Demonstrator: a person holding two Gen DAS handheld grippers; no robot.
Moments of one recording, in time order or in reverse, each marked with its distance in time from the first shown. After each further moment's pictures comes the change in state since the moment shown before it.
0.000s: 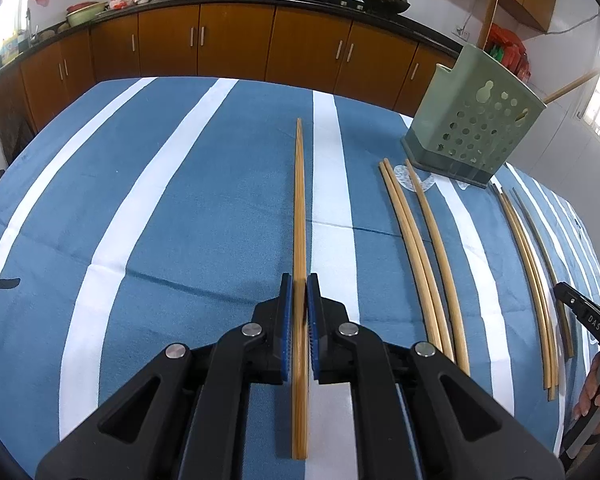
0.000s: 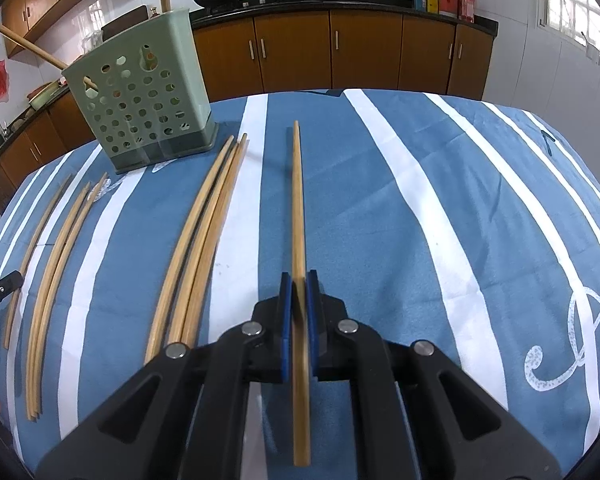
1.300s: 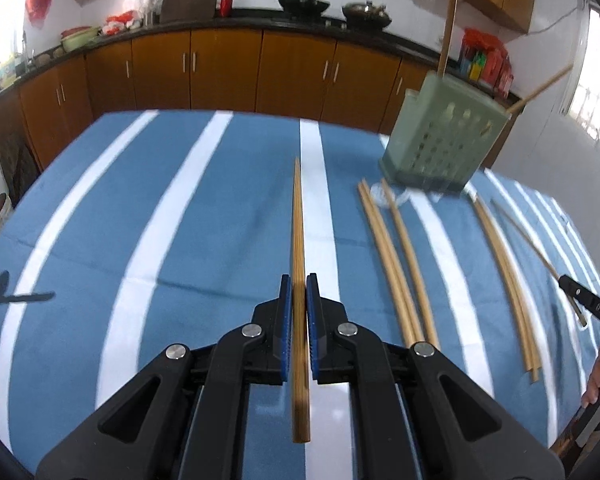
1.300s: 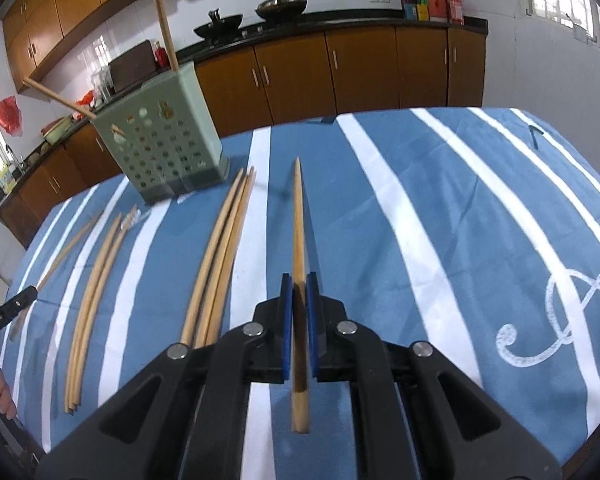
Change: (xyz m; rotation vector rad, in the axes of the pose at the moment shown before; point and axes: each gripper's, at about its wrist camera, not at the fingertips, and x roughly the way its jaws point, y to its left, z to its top) left arm -0.048 -0.003 0.000 0.053 -0.093 -0.015; right arm -0.049 -0.019 -0.007 0.075 -0.089 0.080
